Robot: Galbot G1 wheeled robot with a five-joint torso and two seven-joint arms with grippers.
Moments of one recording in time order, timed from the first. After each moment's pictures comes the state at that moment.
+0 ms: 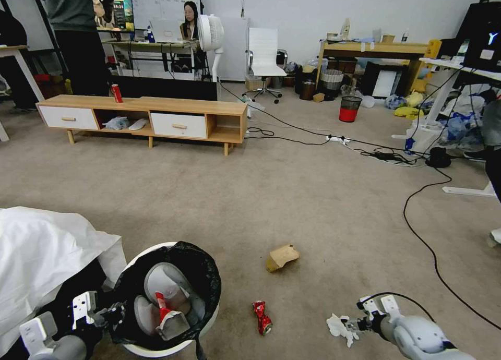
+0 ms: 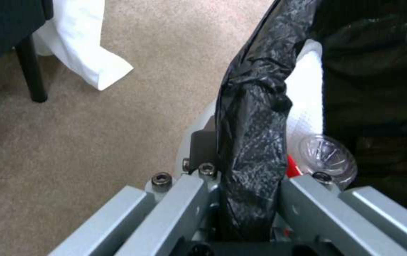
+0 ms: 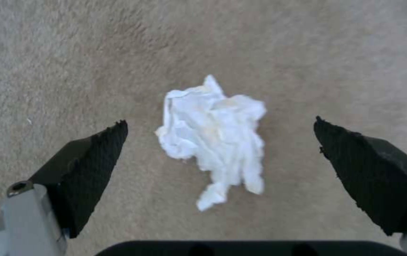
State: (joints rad) left arm 1.64 -1.26 -0.93 -2.19 -1.00 0.74 -0.21; right arm -1.01 0.96 0.15 1.18 0.47 -0.51 -0.21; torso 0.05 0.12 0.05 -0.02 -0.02
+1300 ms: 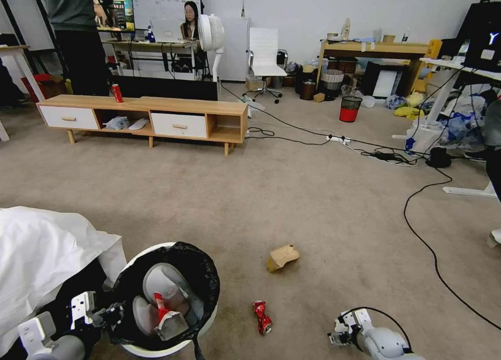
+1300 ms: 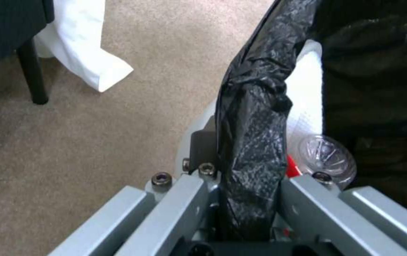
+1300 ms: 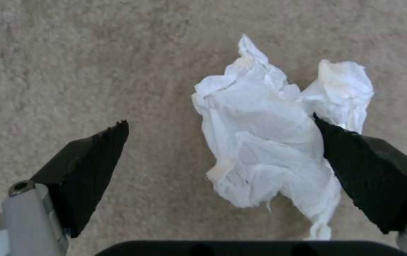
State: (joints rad) left arm 1.64 -1.26 -0.93 -2.20 -1.01 0.74 -0.21; right arm -0.95 1.11 0.16 0.92 0.30 -0.43 -0.18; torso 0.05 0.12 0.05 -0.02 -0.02
